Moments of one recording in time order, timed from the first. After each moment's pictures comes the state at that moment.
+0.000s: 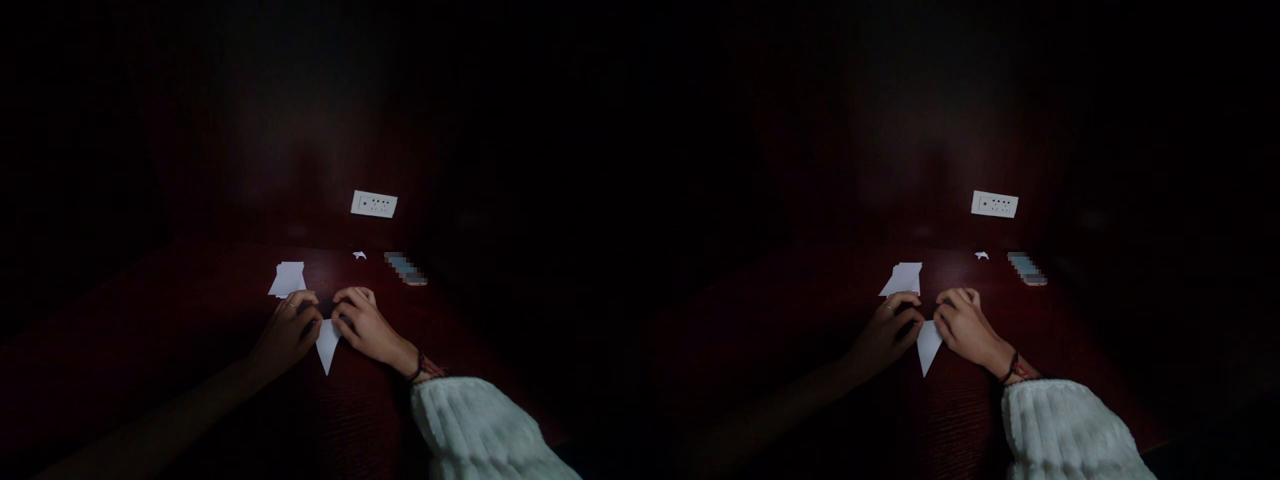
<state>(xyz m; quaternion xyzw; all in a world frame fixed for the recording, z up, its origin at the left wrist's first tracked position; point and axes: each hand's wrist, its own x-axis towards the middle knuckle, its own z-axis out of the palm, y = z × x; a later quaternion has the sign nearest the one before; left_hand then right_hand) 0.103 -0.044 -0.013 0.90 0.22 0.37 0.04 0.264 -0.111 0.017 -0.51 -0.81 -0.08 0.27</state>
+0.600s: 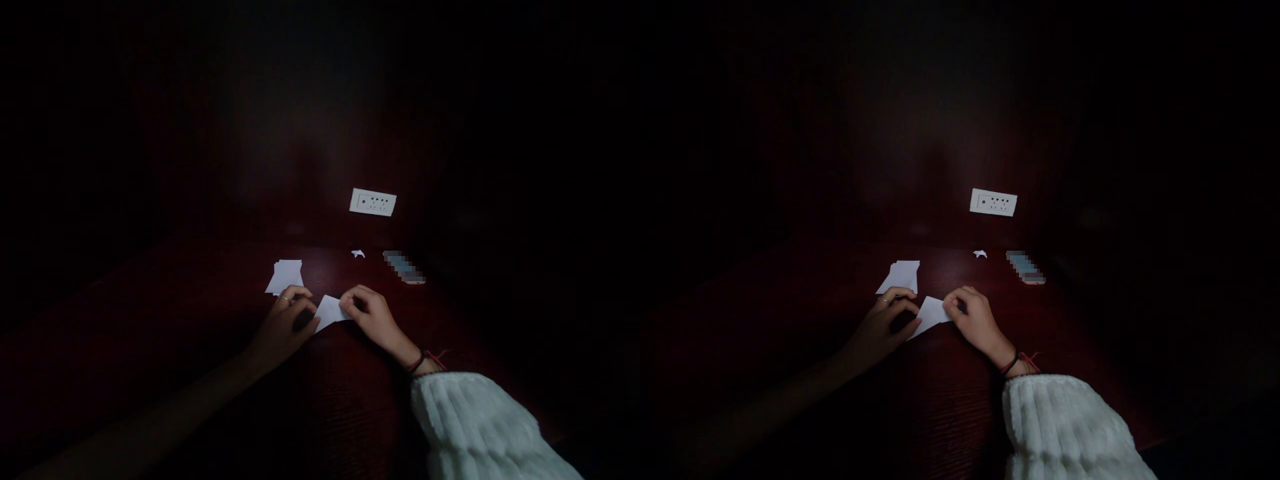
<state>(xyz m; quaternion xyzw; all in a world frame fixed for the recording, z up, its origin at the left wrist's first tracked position) 0.102 -0.039 -0.020 0.88 0.24 0.40 0.12 0.279 -0.100 0.004 -0.55 -0.74 0.01 0.39</state>
